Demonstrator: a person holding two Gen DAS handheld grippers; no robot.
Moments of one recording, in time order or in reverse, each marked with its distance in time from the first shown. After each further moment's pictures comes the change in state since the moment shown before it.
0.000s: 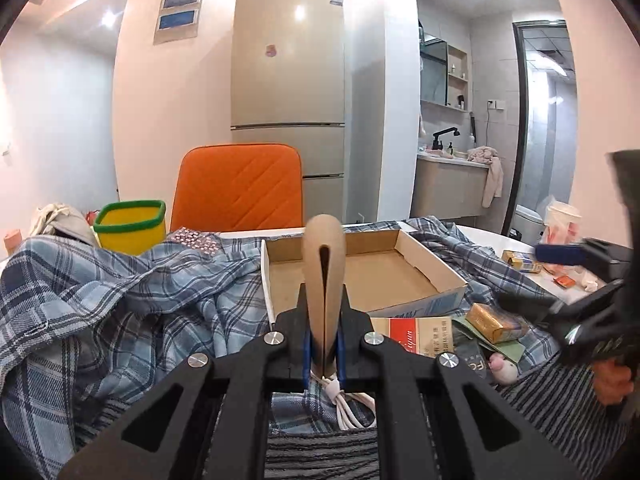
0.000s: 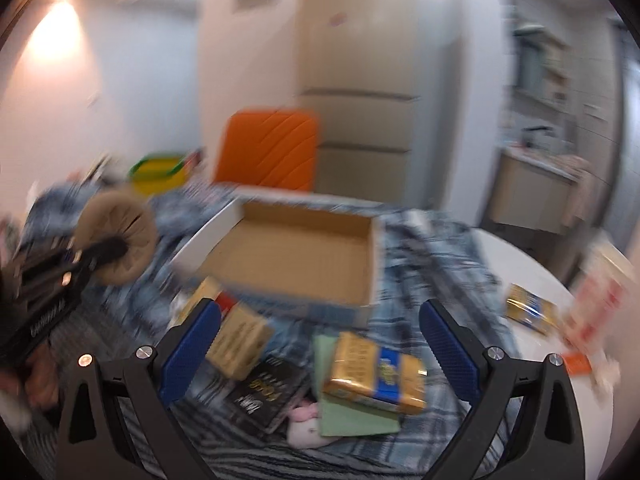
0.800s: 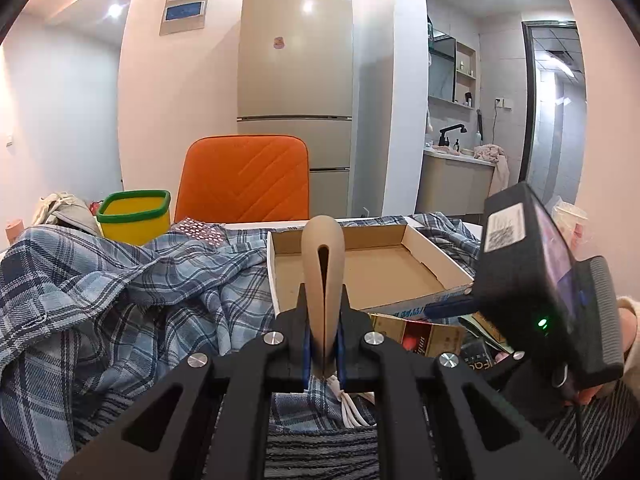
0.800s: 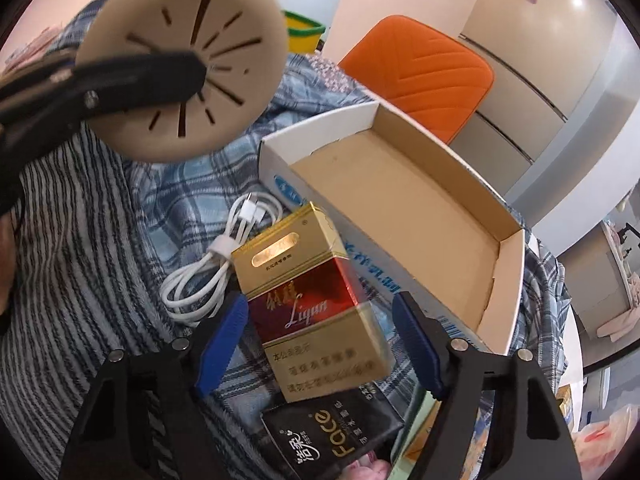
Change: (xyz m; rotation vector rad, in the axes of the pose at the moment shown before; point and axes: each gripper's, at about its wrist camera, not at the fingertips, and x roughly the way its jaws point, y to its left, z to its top) left arm 0.004 0.003 -0.004 -0.023 0.030 0.013; right arm 0.096 0.084 -0.005 -0.426 0.272 0.143
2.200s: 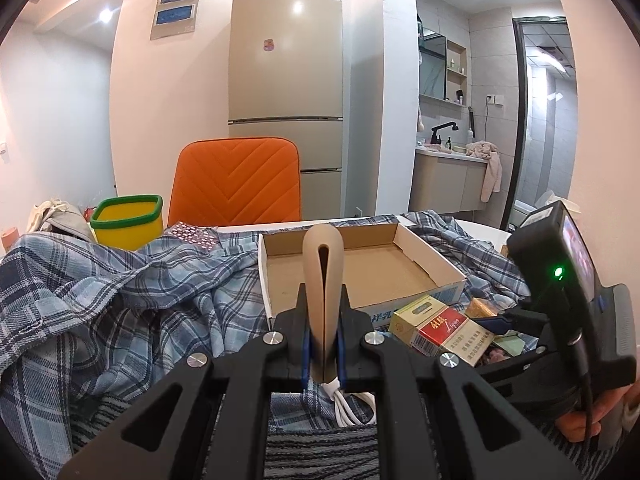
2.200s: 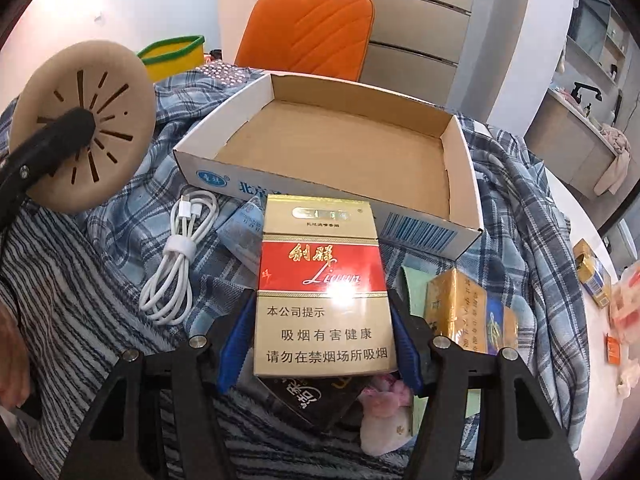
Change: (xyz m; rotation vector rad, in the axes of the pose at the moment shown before) left arm -0.002 -0.004 0.000 0.017 -0.001 -0.026; right arm -0.021 -0.033 -0.041 0.487 0.015 -0.036
